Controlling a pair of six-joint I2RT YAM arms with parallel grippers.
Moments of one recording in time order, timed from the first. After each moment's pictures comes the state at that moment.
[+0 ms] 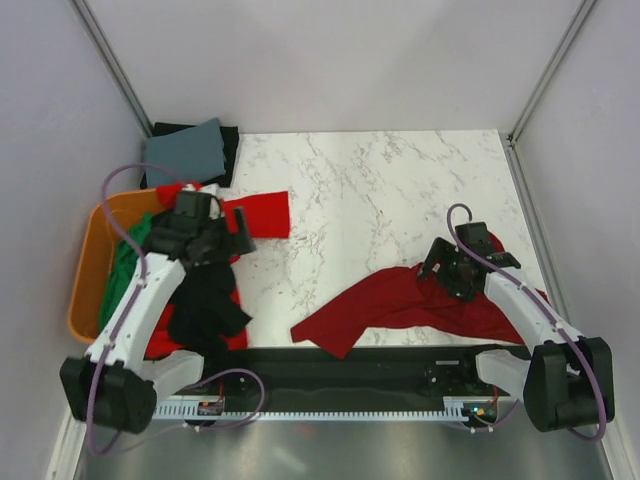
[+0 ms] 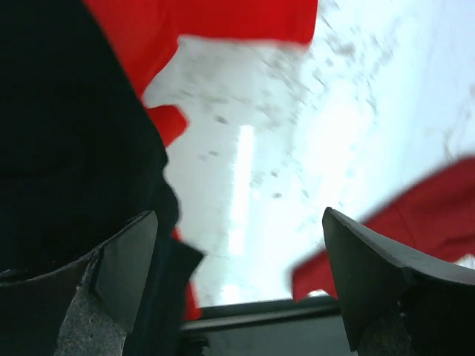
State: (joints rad) left arm -0.26 1.14 0.99 -0.78 0.08 -0.41; right arm 0.11 1.12 0.63 -0.61 -0.07 0.63
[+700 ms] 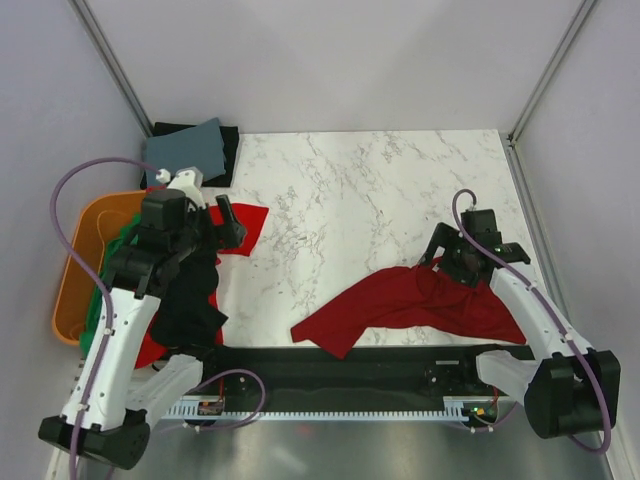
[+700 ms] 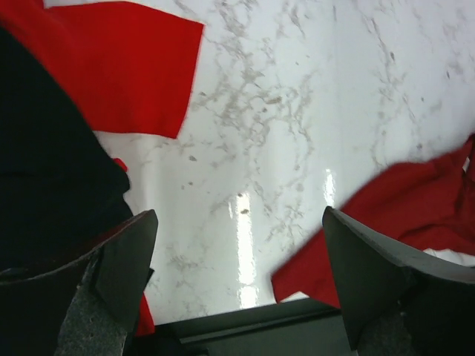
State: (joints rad) left arm -0.18 0.90 1.15 -0.89 0.03 -0.33; right arm 0.11 1.09 0.75 -0.68 -0.07 0.58
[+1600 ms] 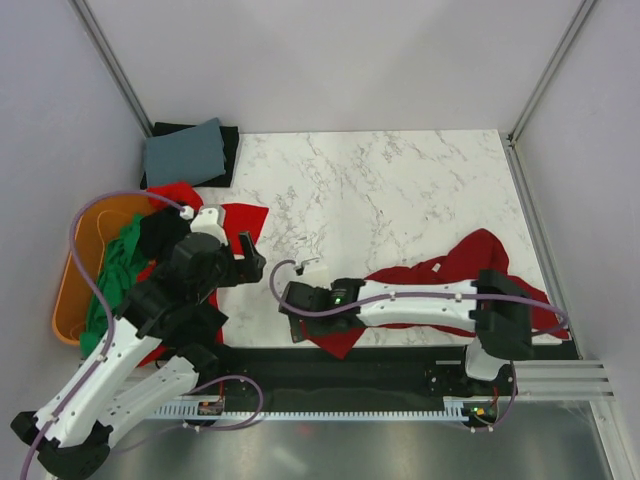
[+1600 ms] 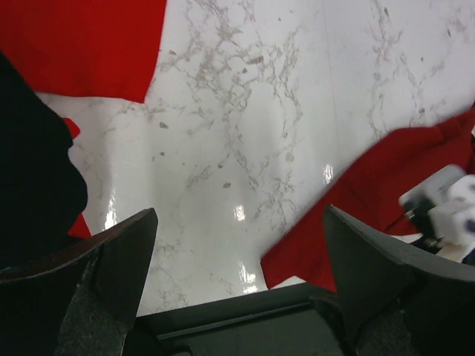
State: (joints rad) left arm -0.63 0.76 0.93 -0.82 -0.26 -0.54; right arm 1.28 1.63 1.21 -0.74 0.30 0.98
